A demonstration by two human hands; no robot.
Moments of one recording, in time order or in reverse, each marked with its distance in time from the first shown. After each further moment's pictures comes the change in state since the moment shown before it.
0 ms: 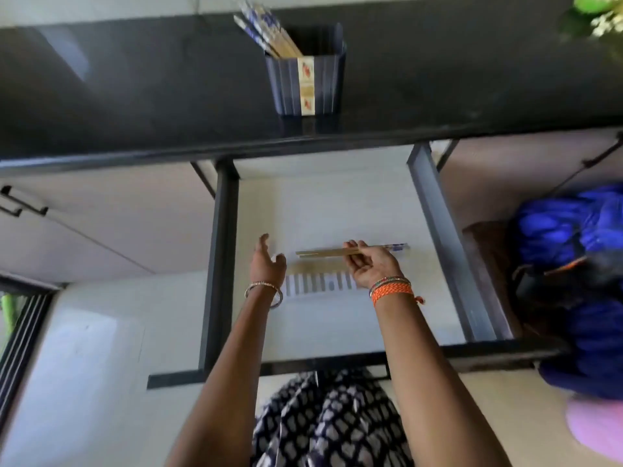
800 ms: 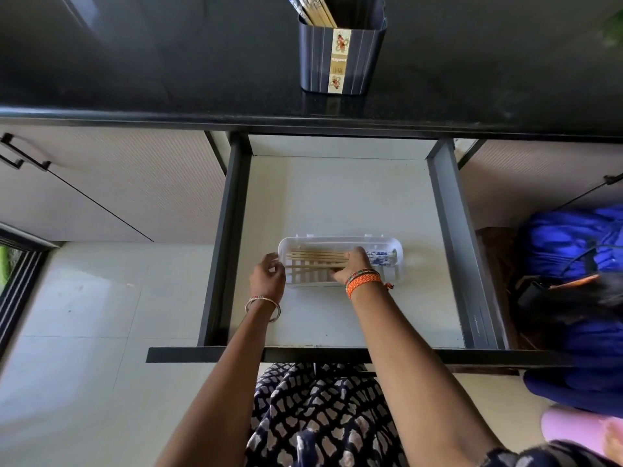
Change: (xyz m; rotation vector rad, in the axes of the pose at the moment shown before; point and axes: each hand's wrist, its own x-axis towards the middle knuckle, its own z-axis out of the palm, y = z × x) left_hand -0.011 -0.055 0.014 -0.158 0.071 -0.117; right_hand 0.034 0.050 0.012 -0.366 0.188 -0.001
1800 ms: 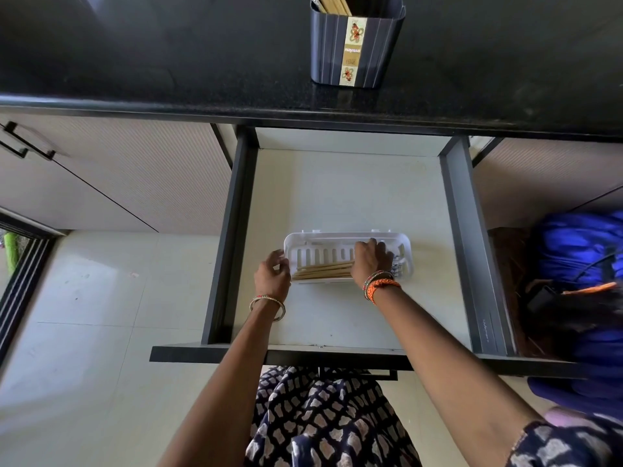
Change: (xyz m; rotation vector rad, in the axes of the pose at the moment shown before) left_hand 0.007 -0.006 0.001 -0.095 -0.005 -0.015; right_hand 0.026 -0.010 -0.021 -1.946 0.221 -0.800
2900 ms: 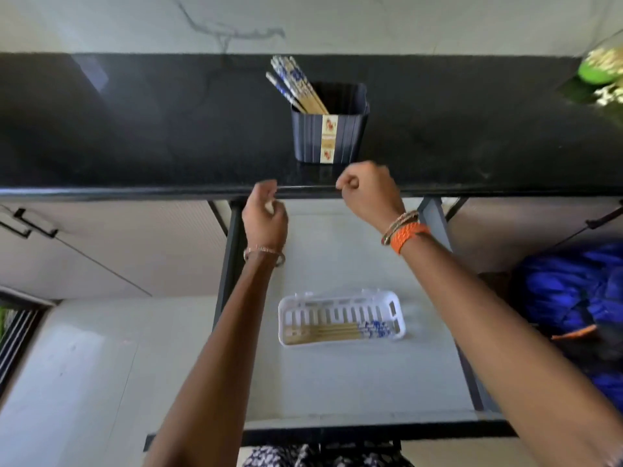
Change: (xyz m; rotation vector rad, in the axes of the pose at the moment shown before) left_hand 0.048 0.212 -0.023 -0.077 0.211 0.571; right_hand 0.027 -0.031 -0.234 0.517 0.545 -0.280
